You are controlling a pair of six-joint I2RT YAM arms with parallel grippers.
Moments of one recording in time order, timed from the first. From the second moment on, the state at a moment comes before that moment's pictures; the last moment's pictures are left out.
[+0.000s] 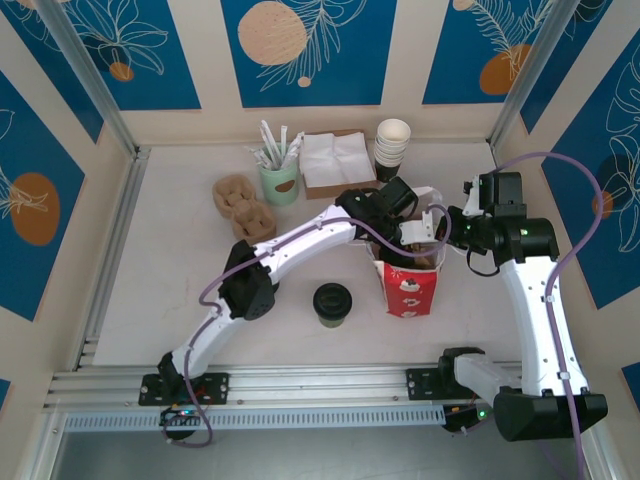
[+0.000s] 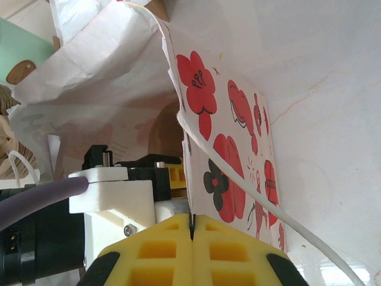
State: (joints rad) left arm -1.00 2.39 2.39 -1.00 0.39 0.50; right arm 0.03 1.05 1.29 -1.17 -0.18 0.39
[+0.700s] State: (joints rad) left arm -1.01 2.34 2.39 -1.05 0.35 0.48; right arm 0.03 1.04 1.29 -1.14 -0.18 0.39
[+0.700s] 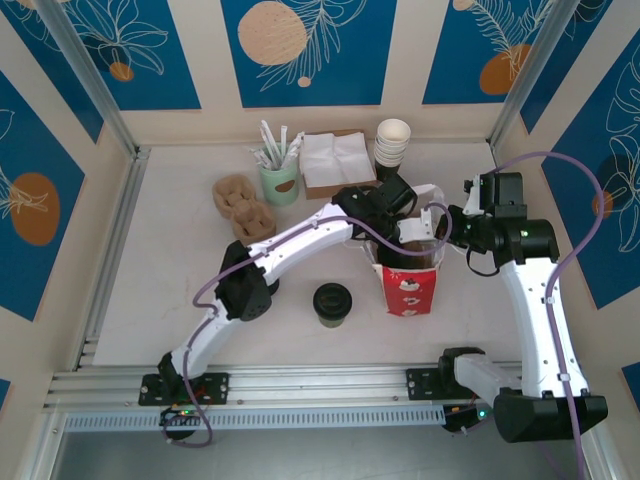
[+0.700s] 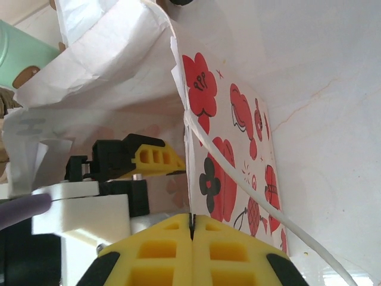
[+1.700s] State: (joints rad) left arm -1.01 1.98 2.37 -1.02 0.20 0.28; right arm 0.02 1.05 1.28 -1.14 -0.29 0.42
